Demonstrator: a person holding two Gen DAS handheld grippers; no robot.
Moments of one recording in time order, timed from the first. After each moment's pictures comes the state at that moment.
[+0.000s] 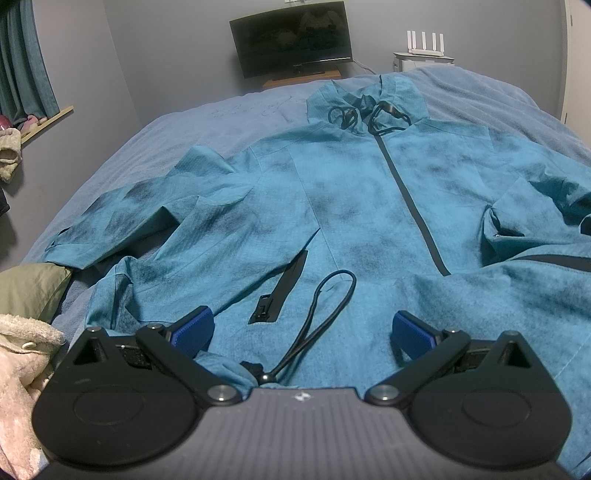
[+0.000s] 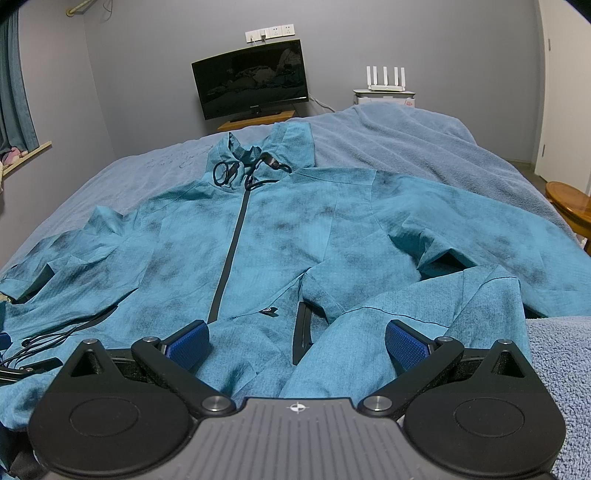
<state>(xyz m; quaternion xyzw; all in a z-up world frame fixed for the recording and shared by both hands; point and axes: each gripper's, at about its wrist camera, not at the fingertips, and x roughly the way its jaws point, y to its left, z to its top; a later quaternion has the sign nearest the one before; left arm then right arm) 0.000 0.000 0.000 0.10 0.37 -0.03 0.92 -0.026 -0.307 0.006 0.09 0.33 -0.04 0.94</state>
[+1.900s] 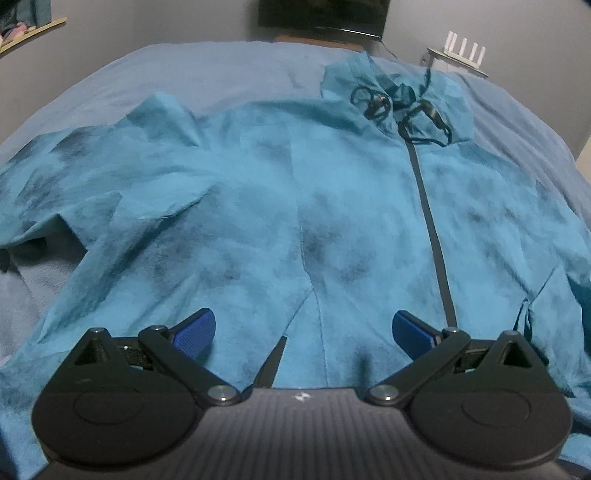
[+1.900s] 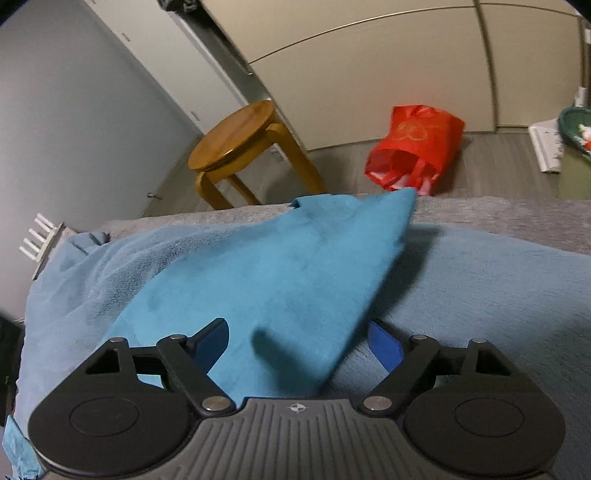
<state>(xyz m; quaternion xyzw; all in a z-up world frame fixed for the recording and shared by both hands) 0.187 0.008 -0.061 -0.03 0.45 -0.04 0.89 -0.080 -0.657 -0.103 0.46 0.17 -0.47 0.73</state>
